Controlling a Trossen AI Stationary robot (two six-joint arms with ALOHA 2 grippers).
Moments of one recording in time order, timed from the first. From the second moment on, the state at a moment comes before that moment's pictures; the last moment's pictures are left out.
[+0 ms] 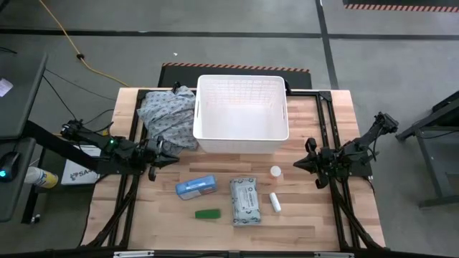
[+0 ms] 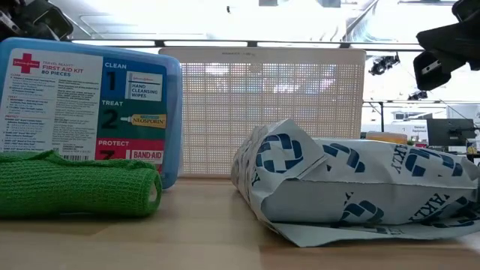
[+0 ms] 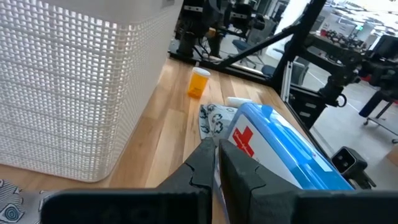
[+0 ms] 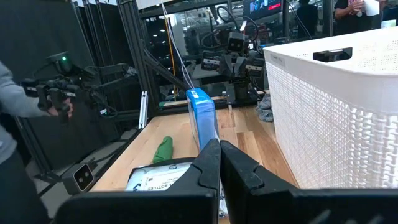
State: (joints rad) left arm -0.39 0.04 0.09 -0.19 -0.36 -0.35; right arm 0.62 0.05 0.01 0.08 0.52 0.16
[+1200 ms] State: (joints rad) left arm -0.39 0.05 0.38 0.03 -0.23 -0.35; right arm 0.62 0.05 0.01 0.10 0.56 0.15
